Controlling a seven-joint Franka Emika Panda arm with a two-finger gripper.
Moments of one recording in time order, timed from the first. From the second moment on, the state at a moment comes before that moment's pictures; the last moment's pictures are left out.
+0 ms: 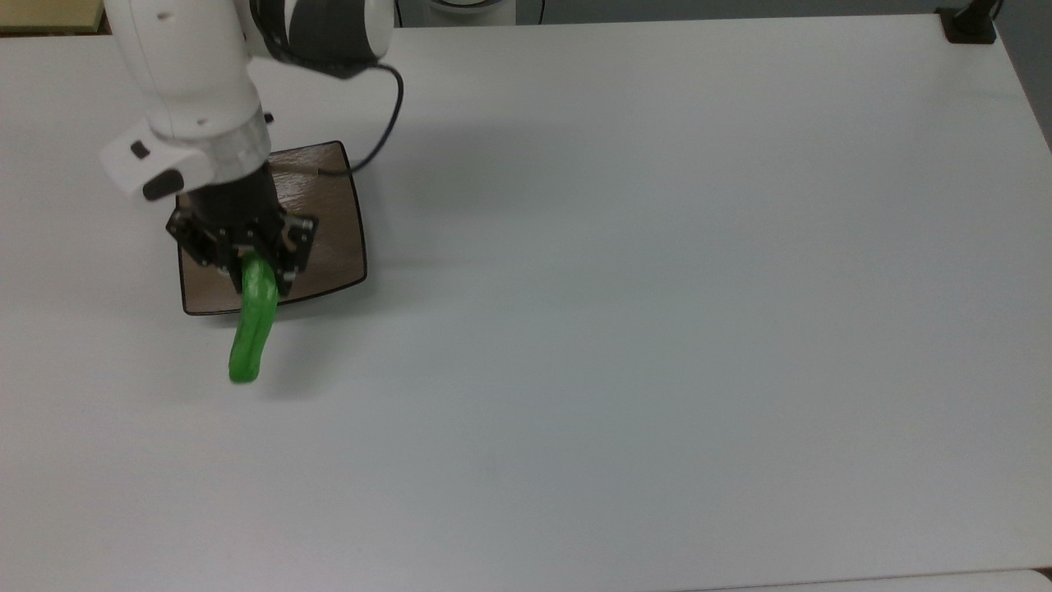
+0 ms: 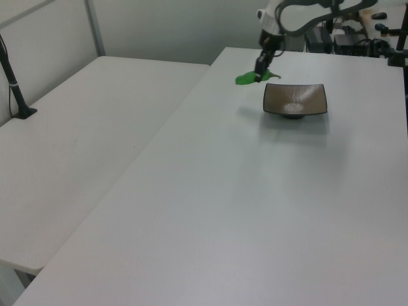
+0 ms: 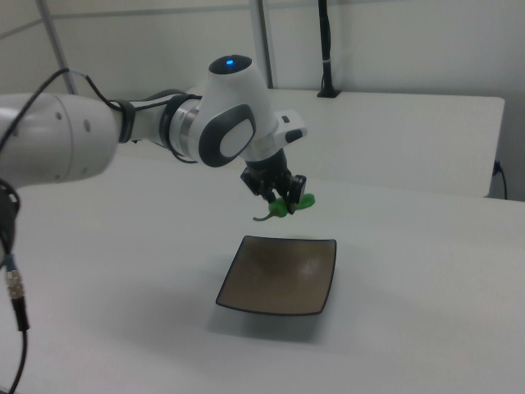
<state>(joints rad) -0.14 0.43 -0.01 -1.54 0.04 2.25 -0.23</state>
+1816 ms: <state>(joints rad) 0.00 0.06 -0.02 -1.71 0.05 1.88 0.00</state>
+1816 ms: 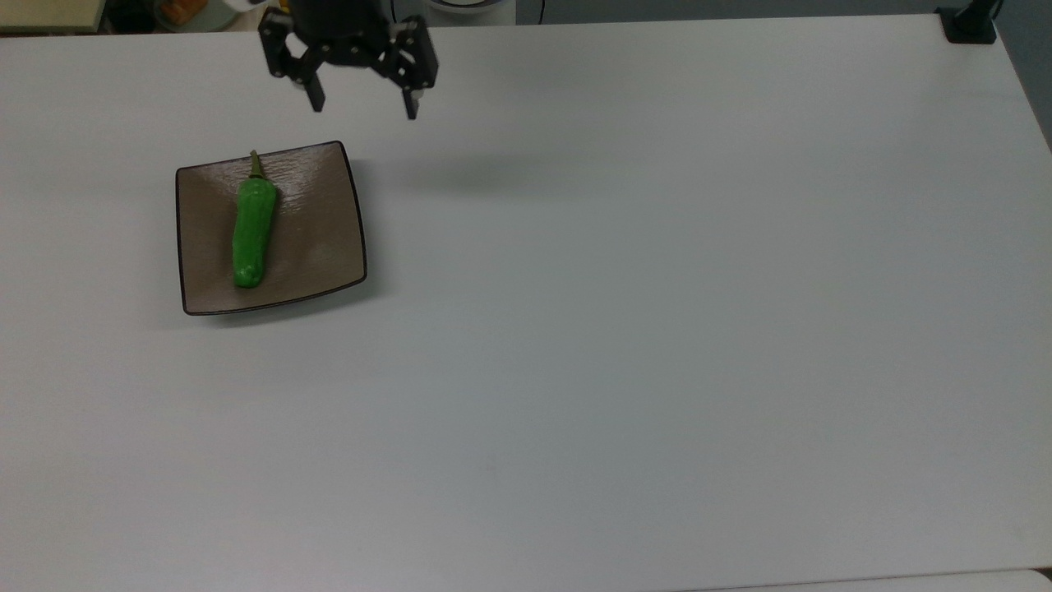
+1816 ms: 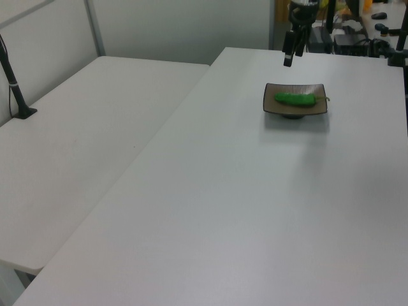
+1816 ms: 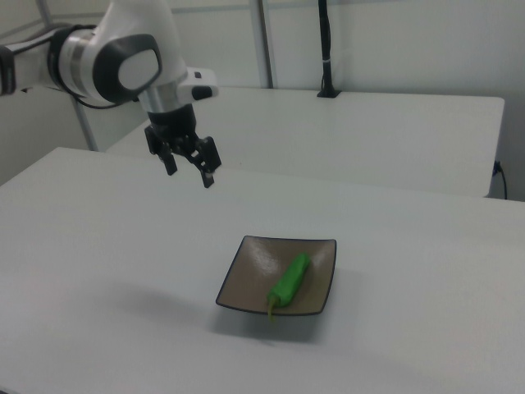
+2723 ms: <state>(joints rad) 0.10 0.04 -0.02 -1.69 -0.06 1.85 0.00</state>
